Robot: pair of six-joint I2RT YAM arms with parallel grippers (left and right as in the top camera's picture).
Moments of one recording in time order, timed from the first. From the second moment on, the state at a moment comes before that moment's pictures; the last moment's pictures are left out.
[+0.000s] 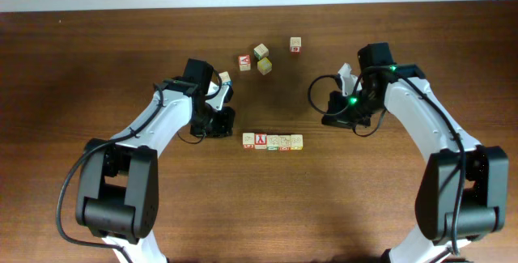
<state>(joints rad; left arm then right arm) -0.24 1.92 1.28 -0.78 0.39 -0.12 0.09 1.84 1.34 -0.94 -0.51 0.15</state>
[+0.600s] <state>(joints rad) -0.30 1.92 1.22 -0.68 0.38 -0.12 0.10 1.85 1.34 -0.93 -0.51 0.15</state>
